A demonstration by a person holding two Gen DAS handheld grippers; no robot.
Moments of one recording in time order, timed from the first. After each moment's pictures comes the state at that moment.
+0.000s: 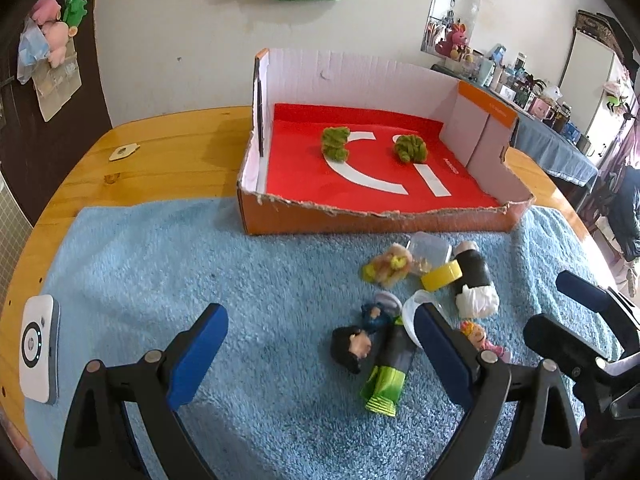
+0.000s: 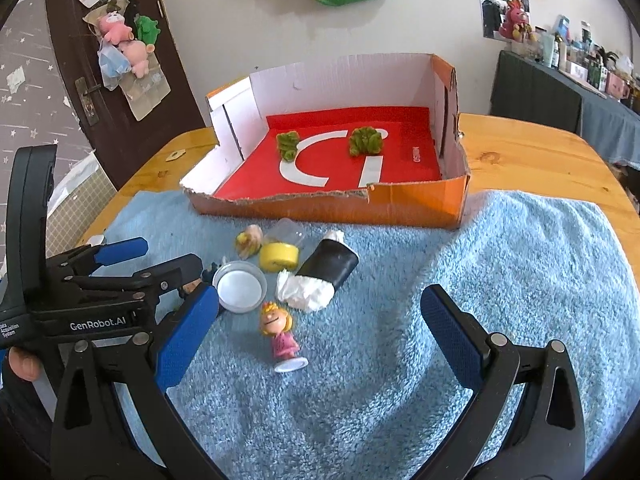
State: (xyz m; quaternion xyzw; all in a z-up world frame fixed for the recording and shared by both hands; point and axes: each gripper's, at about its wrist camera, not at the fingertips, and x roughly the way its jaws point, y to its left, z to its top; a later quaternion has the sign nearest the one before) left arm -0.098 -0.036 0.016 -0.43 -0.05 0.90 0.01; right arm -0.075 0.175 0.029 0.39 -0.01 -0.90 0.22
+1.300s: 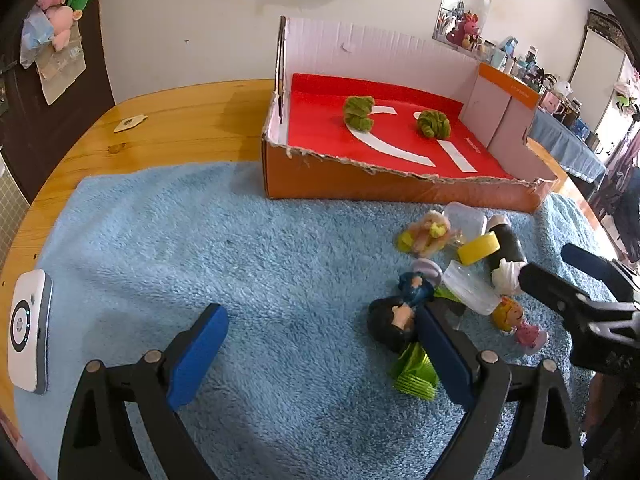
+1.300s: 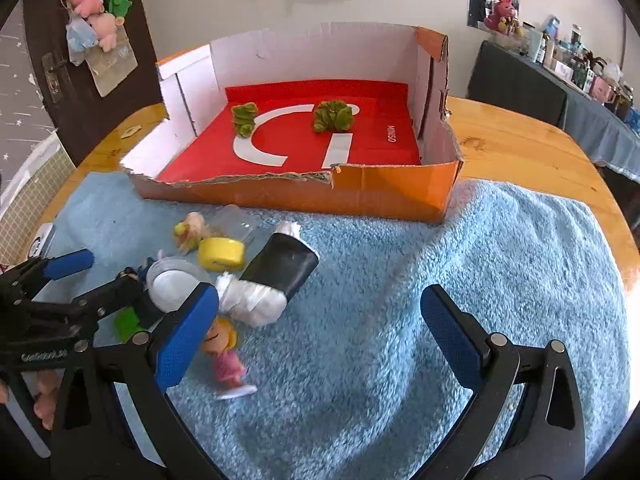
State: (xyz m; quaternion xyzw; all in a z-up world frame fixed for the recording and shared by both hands) left arm -0.099 -0.052 -0.009 -0.45 -0.06 0.89 0.00; right arm -0.109 0.167 0.004 0.42 0.04 -0.89 0.16
